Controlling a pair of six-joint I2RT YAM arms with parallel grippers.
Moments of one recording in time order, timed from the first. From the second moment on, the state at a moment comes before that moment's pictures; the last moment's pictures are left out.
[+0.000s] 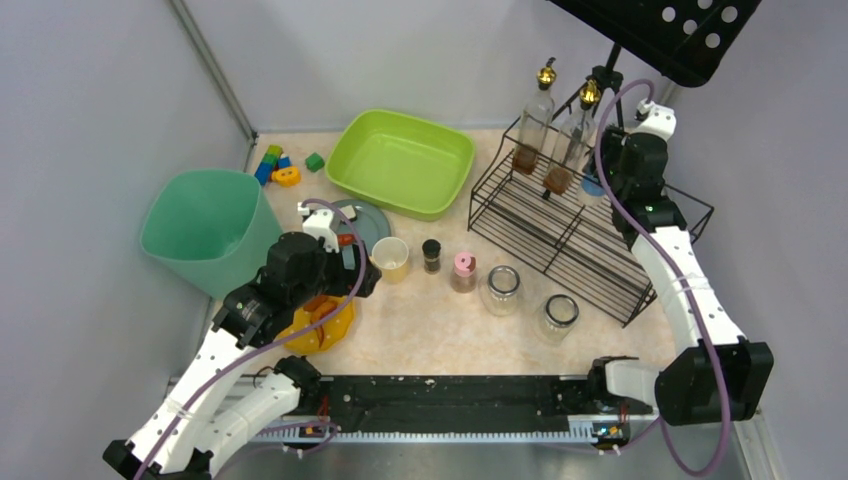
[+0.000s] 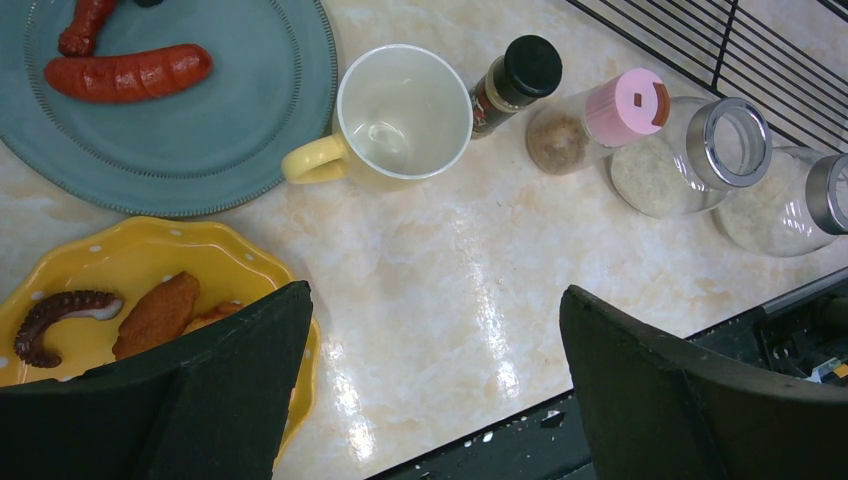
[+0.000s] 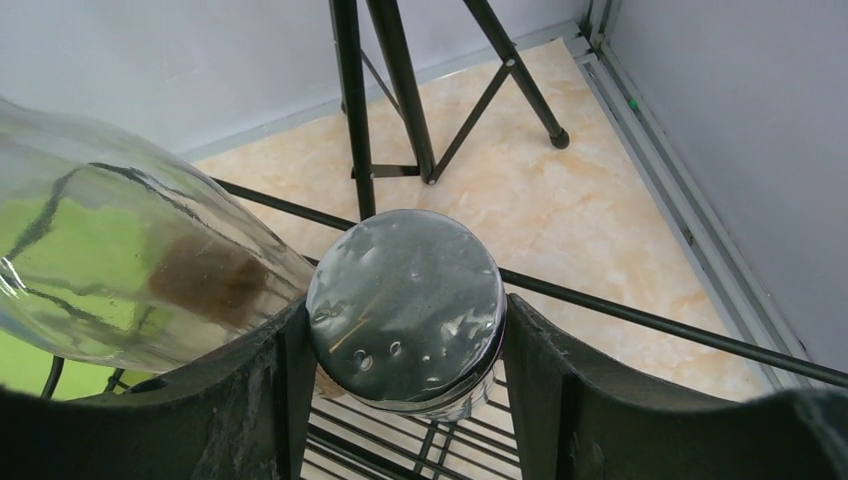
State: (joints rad) left arm -0.53 0.70 0.87 -0.74 -0.02 -0.39; right arm 0.07 1.22 1.12 -0.20 0.28 0.26
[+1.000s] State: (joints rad) left arm -0.53 0.70 0.86 -0.74 -0.02 -0.39; right arm 0.07 0.95 1.10 -0.32 0.14 0.24
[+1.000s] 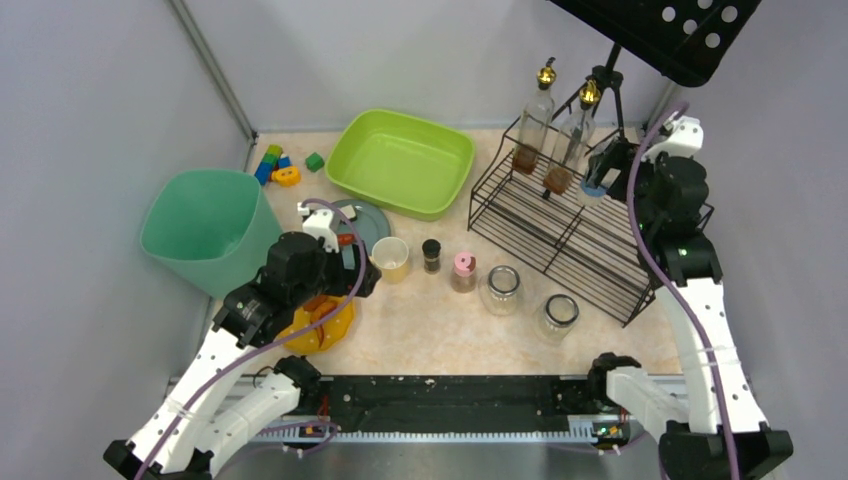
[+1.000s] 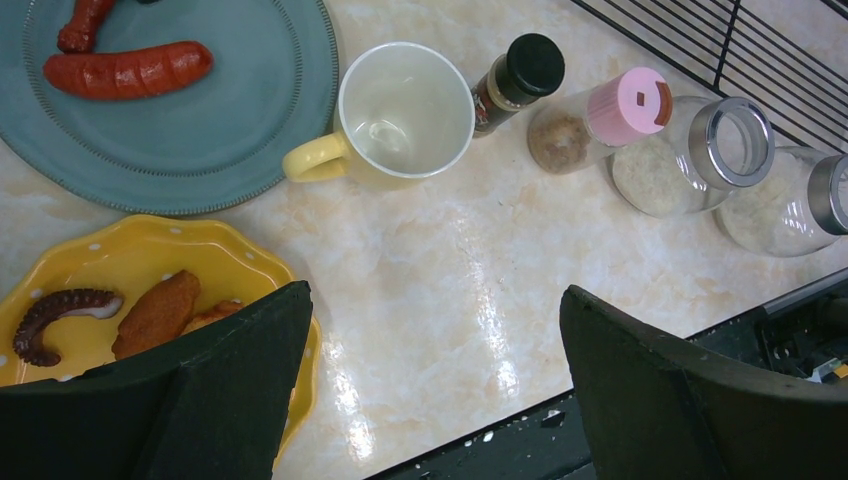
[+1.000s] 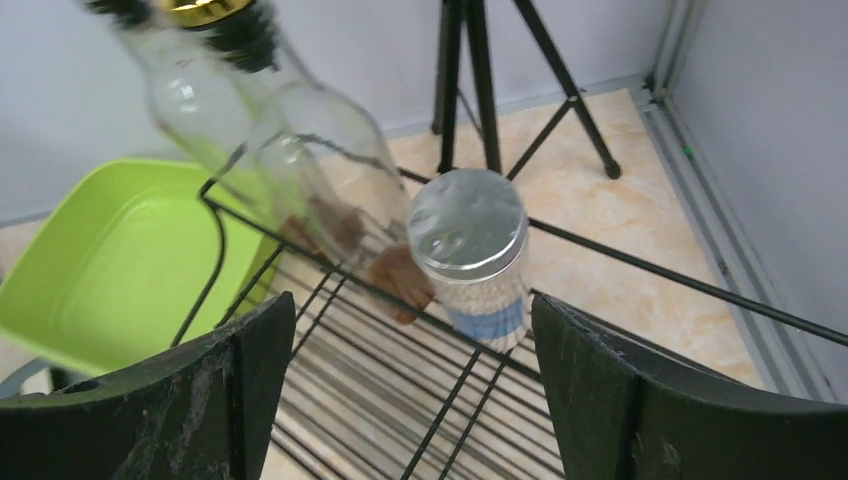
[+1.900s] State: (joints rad) left arm -0.52 0.78 0.85 -0.72 0.14 -0.39; right arm 0.57 0.89 0.86 -0.49 -0.11 0.27
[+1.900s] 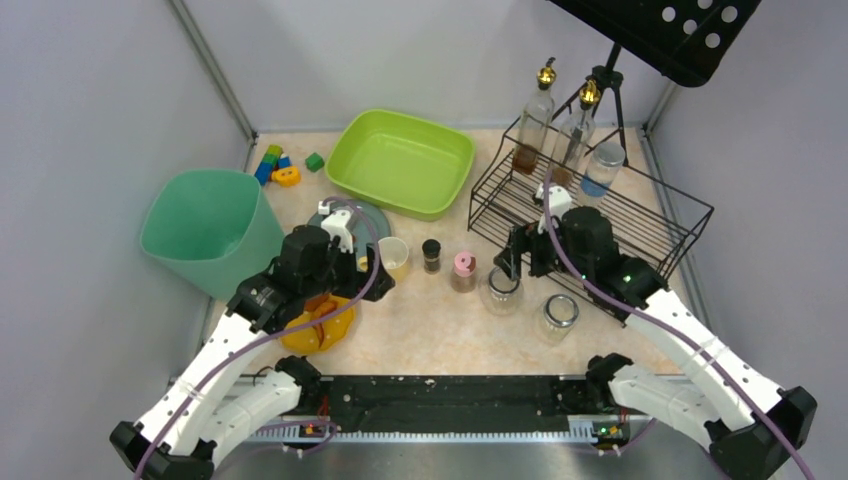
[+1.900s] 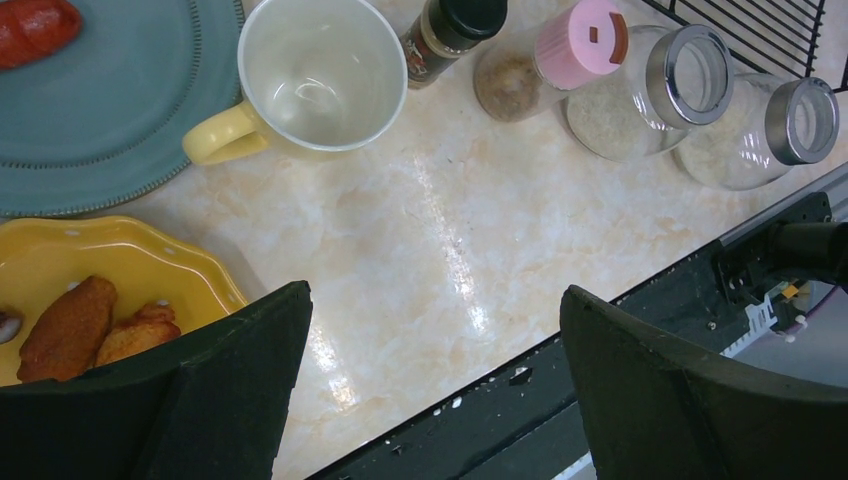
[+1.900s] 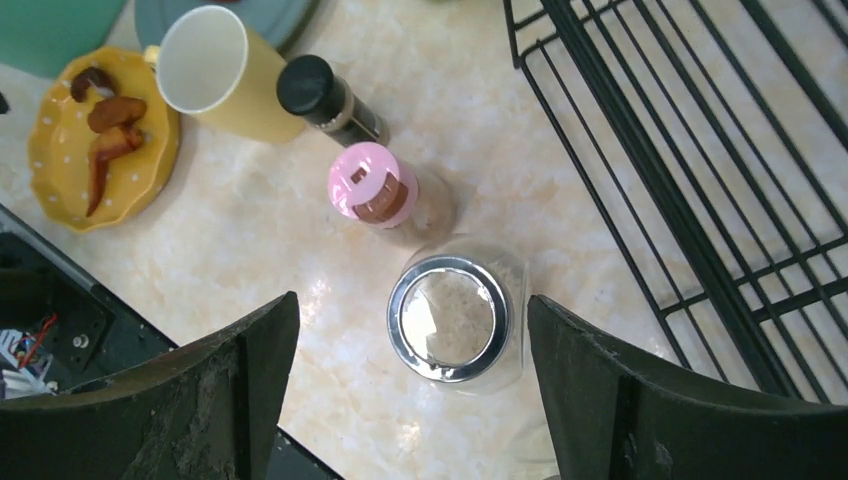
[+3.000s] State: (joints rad) left arm -0.52 0.76 0.85 -0.72 0.16 -0.39; right arm 0.82 1.19 0.81 -0.54 0.23 0.40
